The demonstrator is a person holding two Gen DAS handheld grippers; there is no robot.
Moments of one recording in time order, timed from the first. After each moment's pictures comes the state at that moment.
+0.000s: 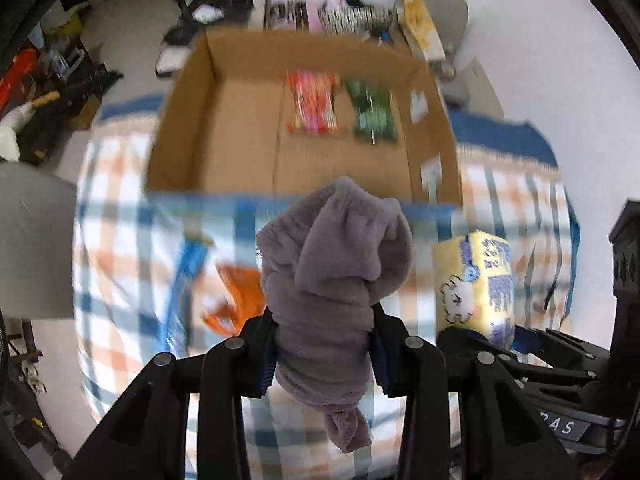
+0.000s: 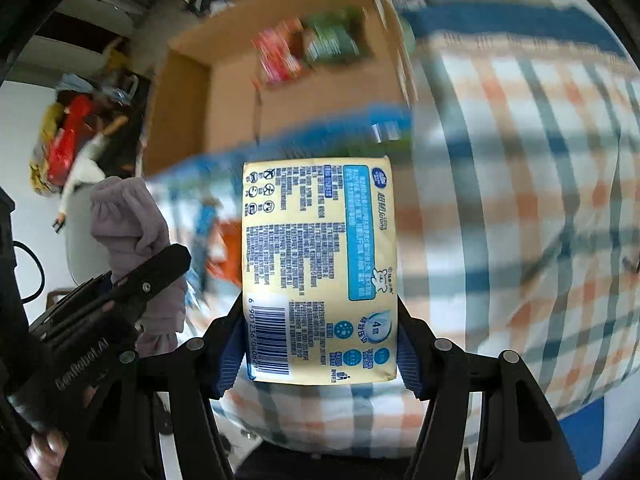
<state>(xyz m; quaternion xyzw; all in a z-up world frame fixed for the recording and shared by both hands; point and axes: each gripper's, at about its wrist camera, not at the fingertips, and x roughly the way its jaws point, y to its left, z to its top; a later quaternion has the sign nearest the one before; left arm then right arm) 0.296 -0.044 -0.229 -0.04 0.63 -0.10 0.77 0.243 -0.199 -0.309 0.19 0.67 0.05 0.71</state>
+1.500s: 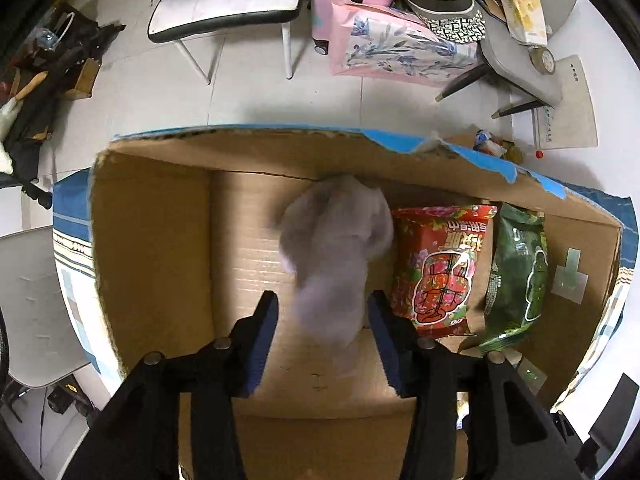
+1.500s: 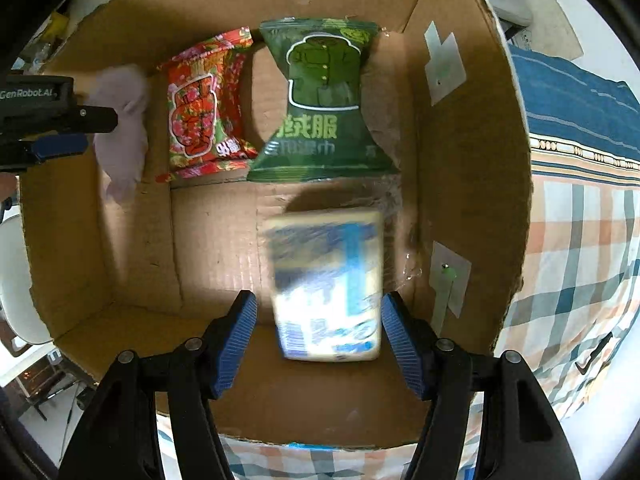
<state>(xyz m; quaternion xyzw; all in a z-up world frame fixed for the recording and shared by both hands) 0.586 -0.016 -0.366 -0.02 0.76 -0.03 0.65 0.472 -0.190 -0.411 0.08 0.76 -0.02 0.65</state>
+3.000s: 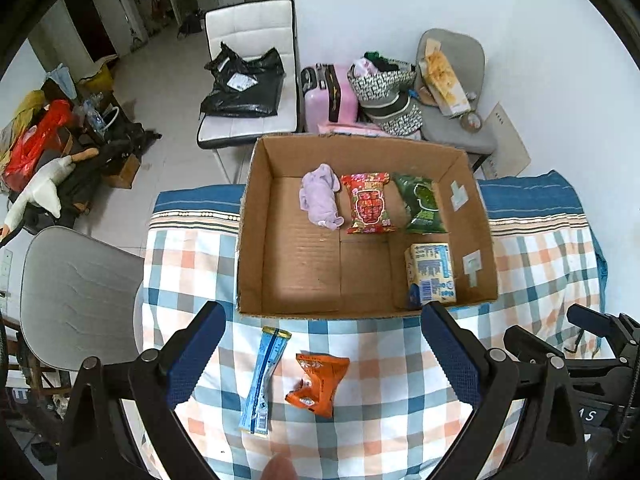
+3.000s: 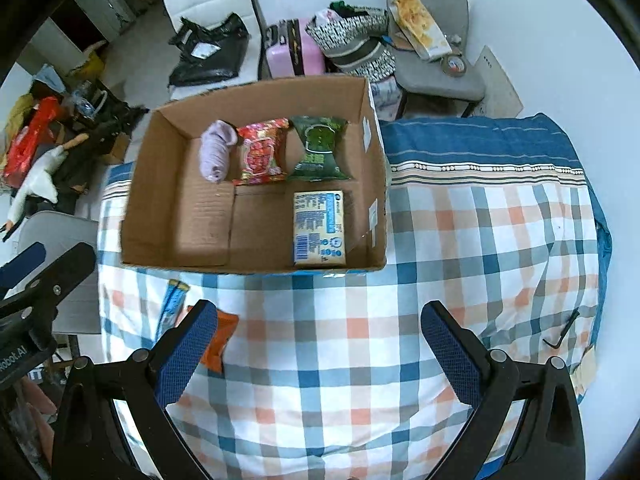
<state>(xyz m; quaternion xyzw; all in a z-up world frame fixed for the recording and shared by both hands) 0.343 -0.007 -0.165 0.02 0.56 -0.05 0.83 0.330 -0.190 -0.225 0.07 0.62 -0.03 0.78</state>
